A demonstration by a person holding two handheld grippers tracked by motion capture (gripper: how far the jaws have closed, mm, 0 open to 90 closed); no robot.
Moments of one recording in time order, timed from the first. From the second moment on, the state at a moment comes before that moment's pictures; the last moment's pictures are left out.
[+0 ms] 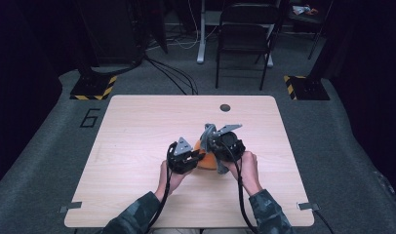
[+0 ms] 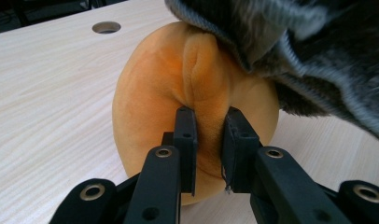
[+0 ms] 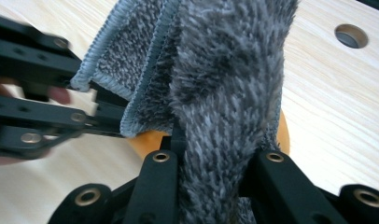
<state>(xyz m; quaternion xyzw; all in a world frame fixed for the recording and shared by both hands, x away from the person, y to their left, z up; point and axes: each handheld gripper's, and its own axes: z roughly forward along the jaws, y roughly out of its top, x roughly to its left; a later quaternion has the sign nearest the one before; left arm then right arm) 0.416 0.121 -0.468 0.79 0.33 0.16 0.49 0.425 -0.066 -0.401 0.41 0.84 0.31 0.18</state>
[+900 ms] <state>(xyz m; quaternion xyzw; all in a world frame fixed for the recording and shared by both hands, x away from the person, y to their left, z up) 0.424 0.125 -0.475 0.79 0.33 0.16 0.49 0.455 -0.113 -0.459 0.48 0.84 0.21 0.15</state>
